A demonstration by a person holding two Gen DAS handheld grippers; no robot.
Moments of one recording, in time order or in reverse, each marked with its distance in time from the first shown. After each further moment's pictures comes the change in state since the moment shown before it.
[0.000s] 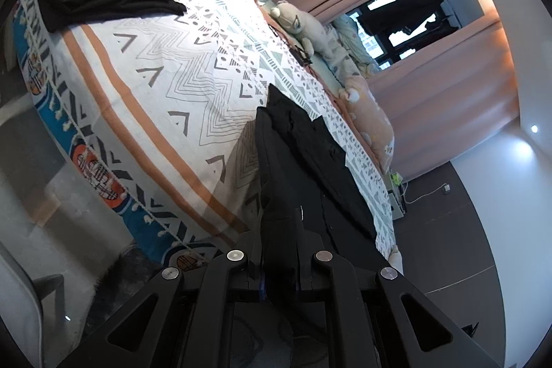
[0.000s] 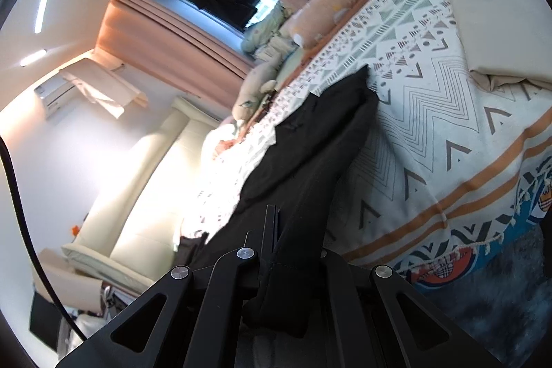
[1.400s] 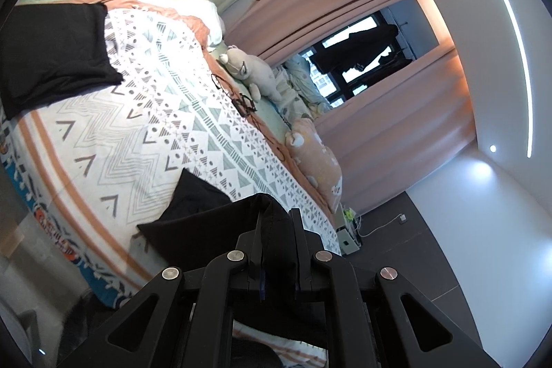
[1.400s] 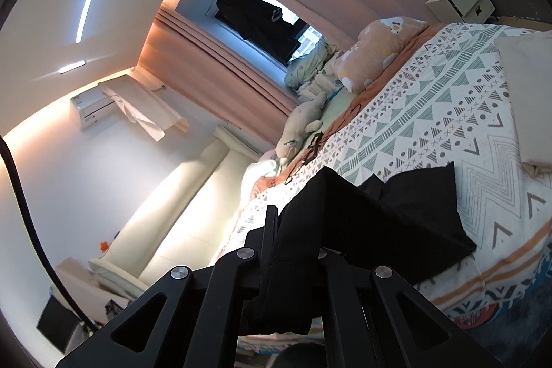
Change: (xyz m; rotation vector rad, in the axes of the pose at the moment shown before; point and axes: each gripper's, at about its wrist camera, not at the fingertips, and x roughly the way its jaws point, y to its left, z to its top) left arm -0.040 -0.089 0.082 0.022 -0.159 -0.192; right arm -0.005 0.081 0.078 -0.069 -0.131 0.127
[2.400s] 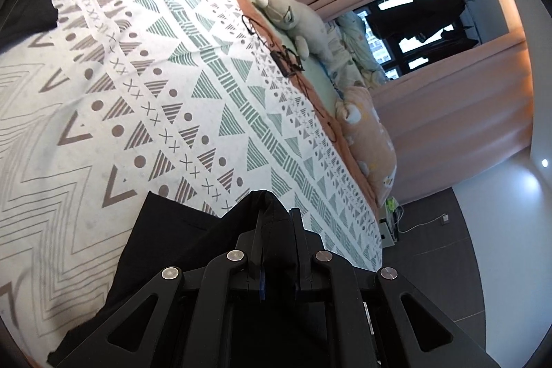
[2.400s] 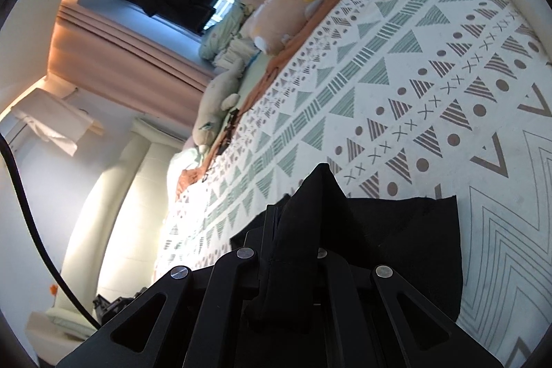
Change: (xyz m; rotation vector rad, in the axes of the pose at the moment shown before) left arm 0.311 0.069 0.055 -0.108 0.191 0.167; right arm 0.225 -0.175 0.062 0.181 0.159 -0.260
